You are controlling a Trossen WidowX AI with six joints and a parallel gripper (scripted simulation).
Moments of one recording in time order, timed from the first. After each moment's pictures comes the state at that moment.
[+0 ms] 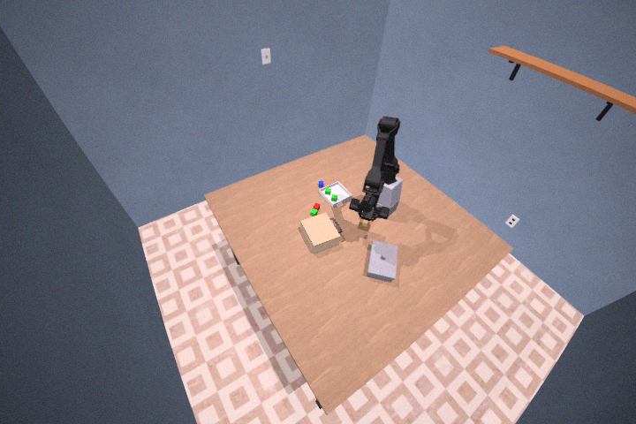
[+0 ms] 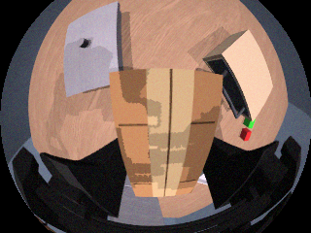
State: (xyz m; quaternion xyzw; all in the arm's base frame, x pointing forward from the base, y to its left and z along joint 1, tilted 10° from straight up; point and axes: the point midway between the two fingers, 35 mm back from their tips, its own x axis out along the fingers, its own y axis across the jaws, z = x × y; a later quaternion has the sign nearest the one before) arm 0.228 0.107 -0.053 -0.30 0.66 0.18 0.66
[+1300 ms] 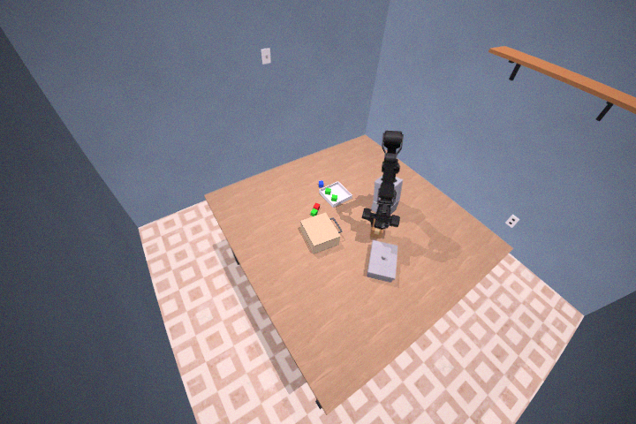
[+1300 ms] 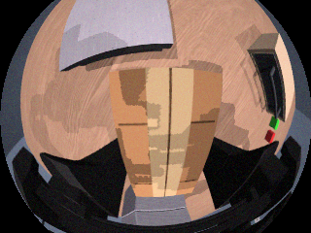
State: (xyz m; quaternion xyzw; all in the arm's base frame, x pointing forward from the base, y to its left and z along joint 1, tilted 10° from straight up) arm 0.160 0.121 -0.137 -0.31 0.66 0.20 0.65
